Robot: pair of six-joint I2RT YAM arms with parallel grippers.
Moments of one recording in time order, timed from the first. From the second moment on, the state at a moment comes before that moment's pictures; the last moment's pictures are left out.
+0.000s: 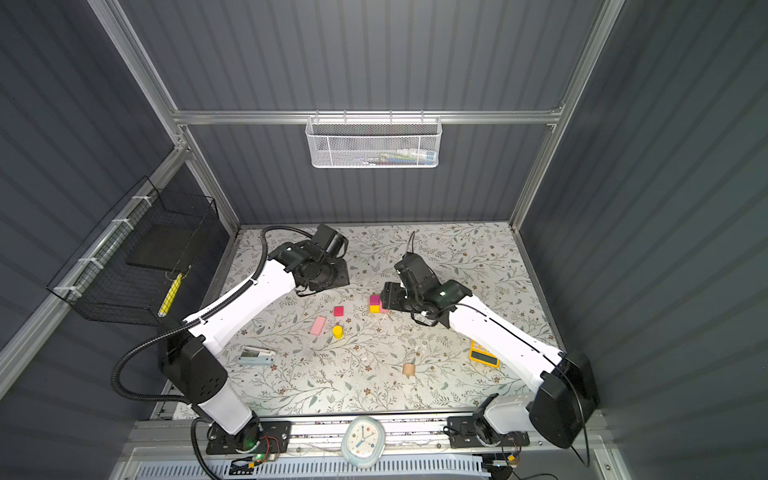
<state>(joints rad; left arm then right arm) -0.64 1.64 1.58 -0.99 -0.15 -0.71 0.72 1.40 1.19 -0.62 -0.01 0.69</state>
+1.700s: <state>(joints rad) -0.46 1.23 1.17 -0.93 -0.33 -0.55 0.90 2.39 2.08 -0.91 0.01 0.65</state>
